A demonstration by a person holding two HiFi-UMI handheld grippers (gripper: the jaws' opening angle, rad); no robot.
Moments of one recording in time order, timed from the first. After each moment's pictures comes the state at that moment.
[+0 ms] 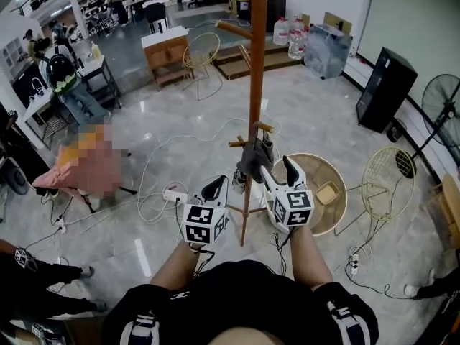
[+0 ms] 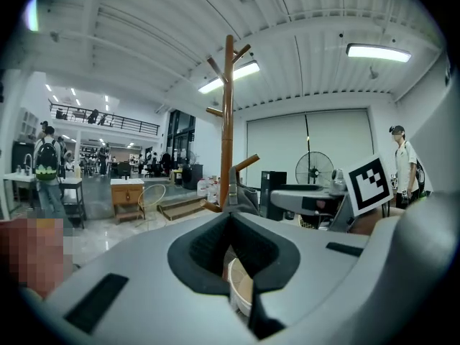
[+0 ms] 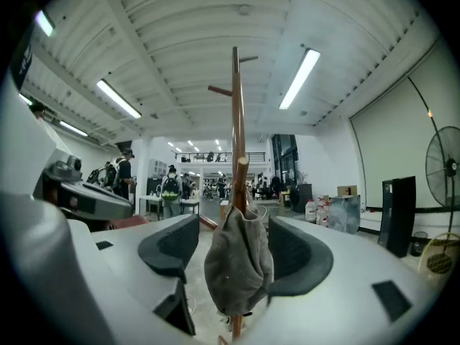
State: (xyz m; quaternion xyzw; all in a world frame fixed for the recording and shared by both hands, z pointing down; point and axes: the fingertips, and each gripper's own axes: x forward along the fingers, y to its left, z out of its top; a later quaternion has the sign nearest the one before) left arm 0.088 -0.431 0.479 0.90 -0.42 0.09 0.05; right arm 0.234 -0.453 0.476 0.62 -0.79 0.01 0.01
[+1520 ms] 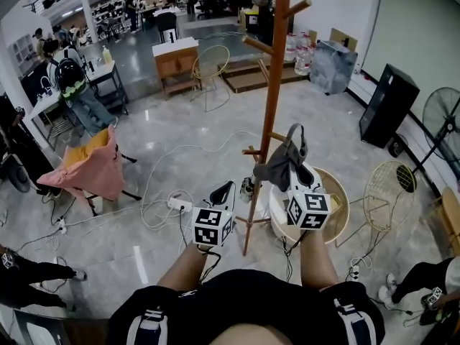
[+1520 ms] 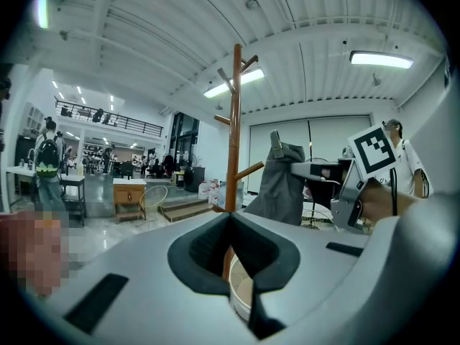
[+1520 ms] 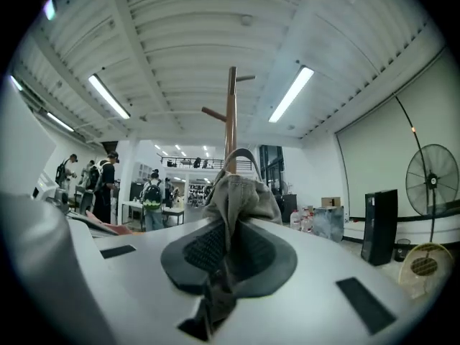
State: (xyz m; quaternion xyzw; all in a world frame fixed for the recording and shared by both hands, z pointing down) left arm 0.051 -0.419 0.465 0.90 -0.43 0.07 0.06; right arm 0.227 -0.427 0.404 0.66 -0.75 -0.01 -0.01
